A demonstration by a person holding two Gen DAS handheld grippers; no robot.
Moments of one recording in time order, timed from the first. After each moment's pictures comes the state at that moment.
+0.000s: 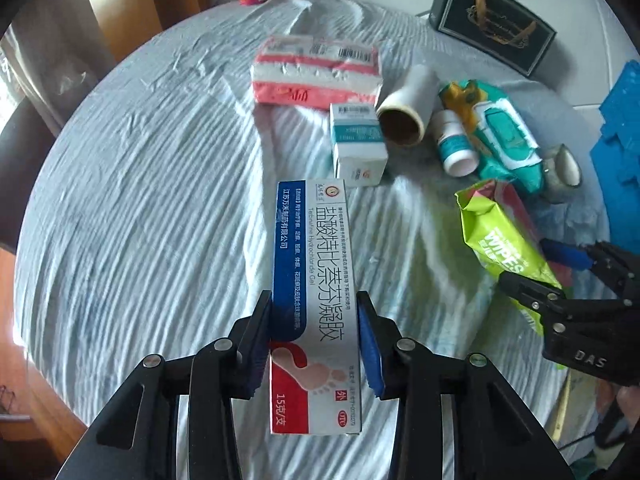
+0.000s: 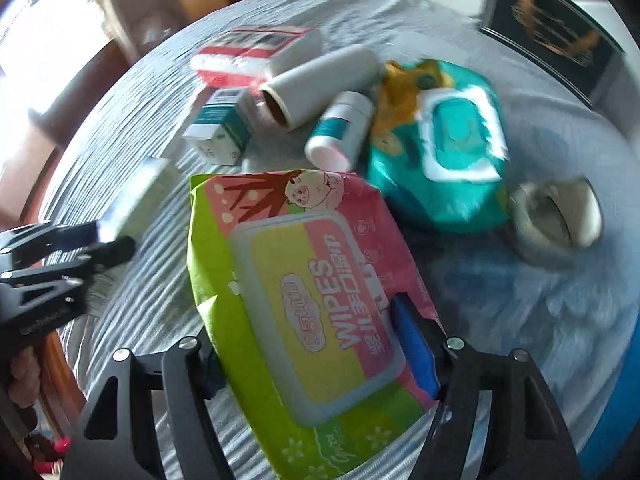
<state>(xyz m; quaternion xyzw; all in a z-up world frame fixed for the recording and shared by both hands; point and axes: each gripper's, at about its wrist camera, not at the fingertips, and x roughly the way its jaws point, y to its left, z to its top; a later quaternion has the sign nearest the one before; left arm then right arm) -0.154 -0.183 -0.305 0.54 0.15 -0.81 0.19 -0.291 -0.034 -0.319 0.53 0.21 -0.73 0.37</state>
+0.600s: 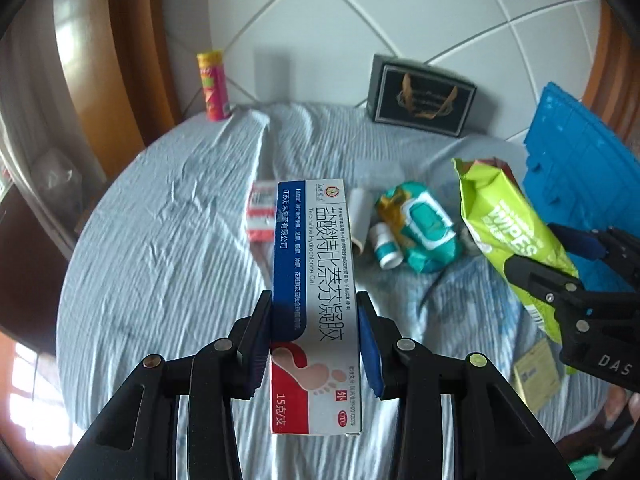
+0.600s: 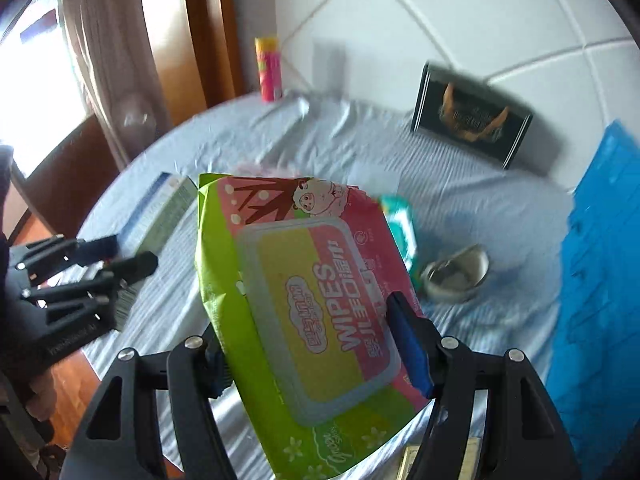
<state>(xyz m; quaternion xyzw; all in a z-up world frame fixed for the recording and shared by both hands) -0.158 -0.189 -0.170 0.42 0.08 -0.89 0.13 -0.225 -0.035 -0.149 0.40 0.16 -0.85 0.31</state>
